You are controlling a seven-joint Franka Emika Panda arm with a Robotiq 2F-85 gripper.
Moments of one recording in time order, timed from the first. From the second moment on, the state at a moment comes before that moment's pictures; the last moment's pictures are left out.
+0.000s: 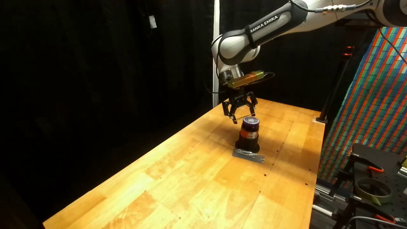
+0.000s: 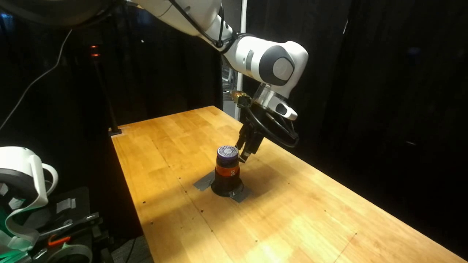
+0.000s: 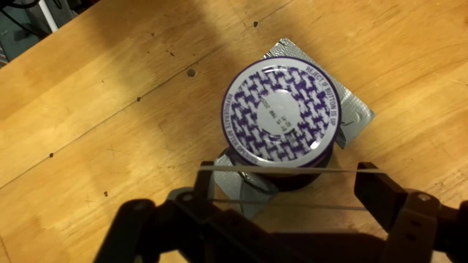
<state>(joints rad) 0.09 0.78 -0.01 -1.30 0.08 1.62 0.56</state>
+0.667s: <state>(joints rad) 0.09 0.71 0.00 -1.40 0.14 1.63 0.46</state>
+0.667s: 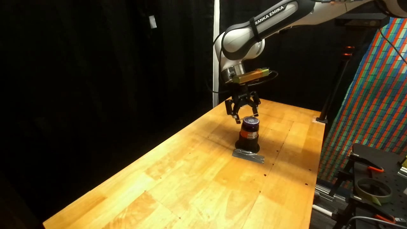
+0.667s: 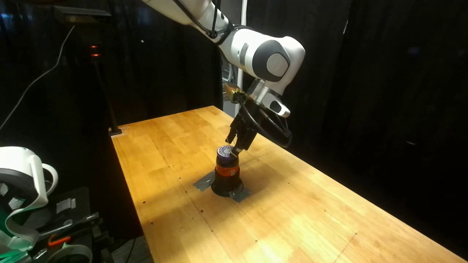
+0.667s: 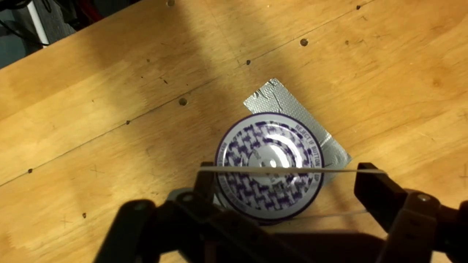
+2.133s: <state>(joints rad) 0.09 0.62 0.00 -1.63 0.16 1.89 0.42</state>
